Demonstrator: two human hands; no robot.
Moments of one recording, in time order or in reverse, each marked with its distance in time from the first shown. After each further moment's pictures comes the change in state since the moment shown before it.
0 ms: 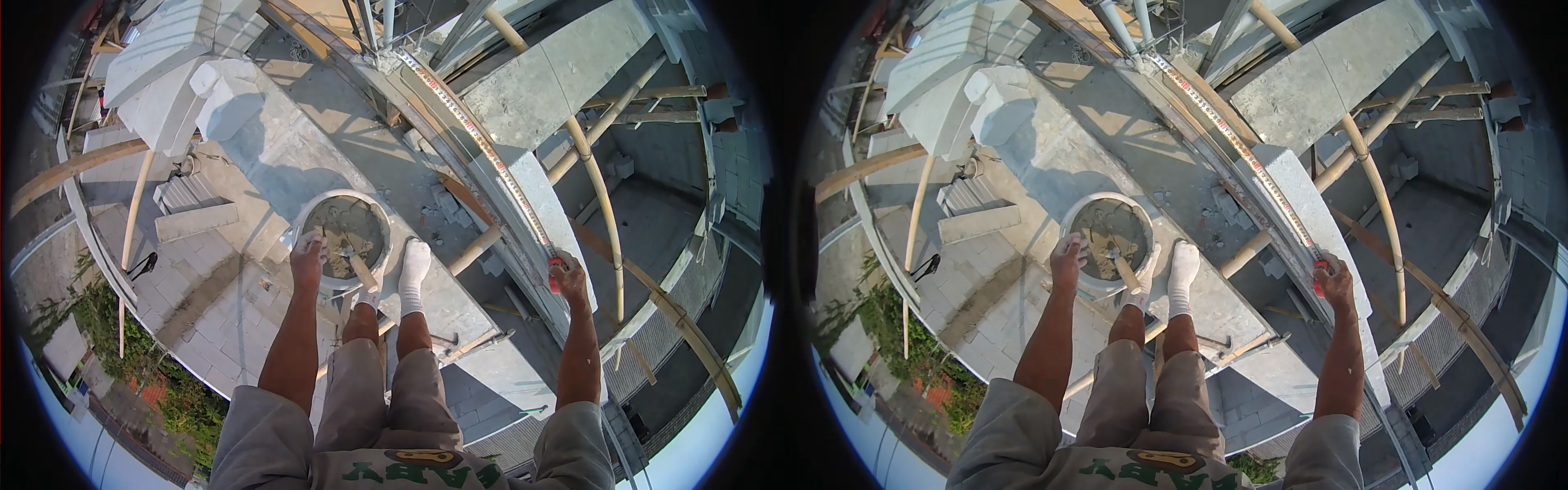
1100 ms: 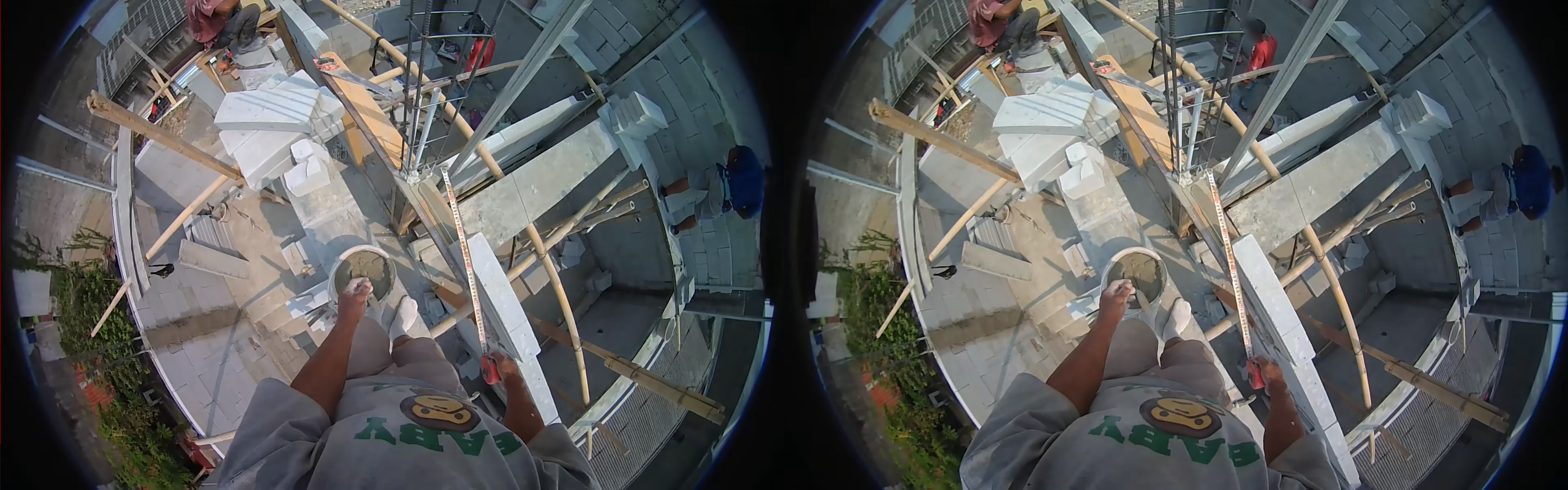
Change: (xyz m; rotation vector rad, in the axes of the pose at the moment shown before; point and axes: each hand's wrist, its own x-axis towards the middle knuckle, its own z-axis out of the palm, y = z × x) left_hand -0.215 0.085 0.037 0.114 0.047 0.501; right_hand -0.241 -0.075 -0.063 0.470 -0.241 0.401
